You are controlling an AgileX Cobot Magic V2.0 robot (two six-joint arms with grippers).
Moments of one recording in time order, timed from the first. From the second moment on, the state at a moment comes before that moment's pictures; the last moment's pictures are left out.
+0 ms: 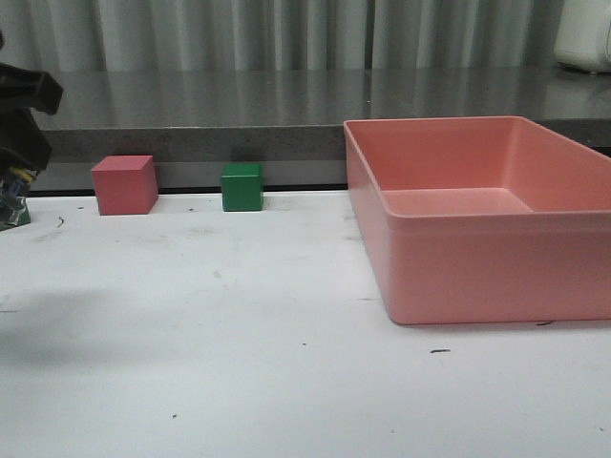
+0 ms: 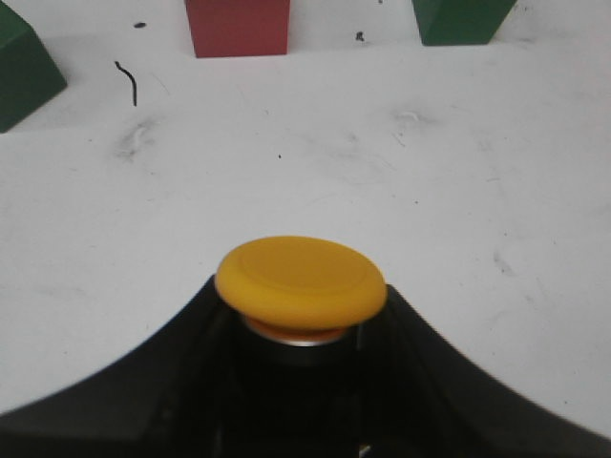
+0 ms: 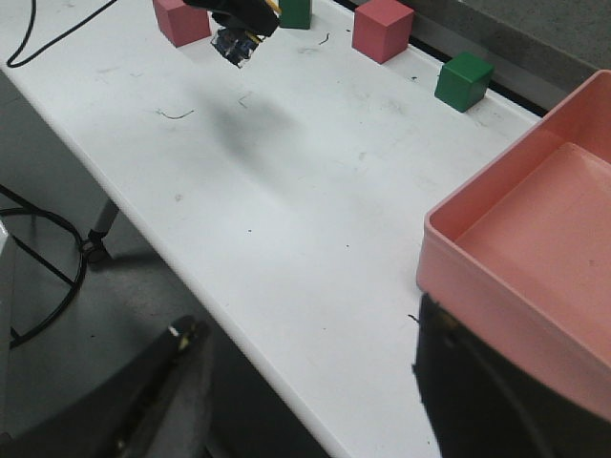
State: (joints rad) left arm -0.23 1.39 -0.77 0.00 0.18 -0.15; right arm 0.67 0.52 -0.89 0.17 0.96 -0.16
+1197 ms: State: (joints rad) left arm -0.23 1.90 -0.44 0.11 -1.13 -0.18; right arm 0.67 0.52 -0.89 0.17 0.96 -0.16
